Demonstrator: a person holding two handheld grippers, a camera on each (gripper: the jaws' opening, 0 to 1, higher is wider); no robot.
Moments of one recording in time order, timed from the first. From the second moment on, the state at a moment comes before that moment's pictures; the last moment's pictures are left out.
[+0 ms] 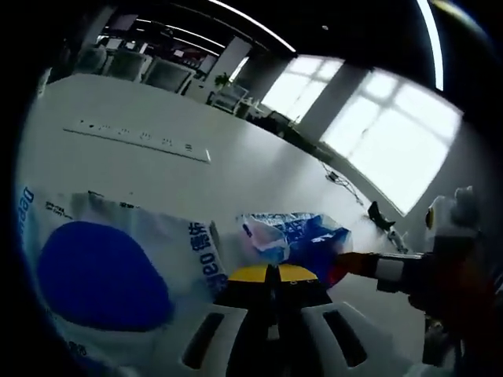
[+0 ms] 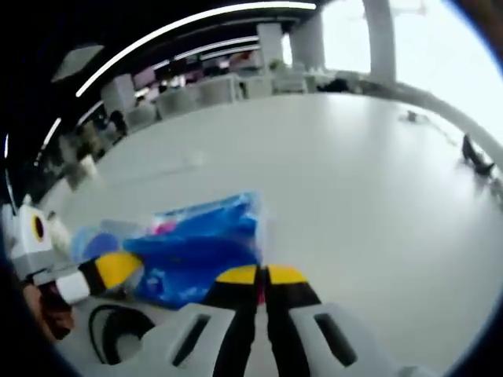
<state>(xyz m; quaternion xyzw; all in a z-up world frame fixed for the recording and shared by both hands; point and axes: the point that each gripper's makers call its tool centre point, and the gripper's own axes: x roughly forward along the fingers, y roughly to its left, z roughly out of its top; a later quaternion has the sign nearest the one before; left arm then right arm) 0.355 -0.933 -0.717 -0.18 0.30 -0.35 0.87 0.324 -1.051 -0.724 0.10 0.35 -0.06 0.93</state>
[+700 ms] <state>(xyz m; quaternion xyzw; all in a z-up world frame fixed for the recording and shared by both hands) 0.352 -0.932 -0.712 -0.14 0.29 -0.36 0.88 0.326 -1.061 -0.736 0.09 0.35 -0.06 0.93</state>
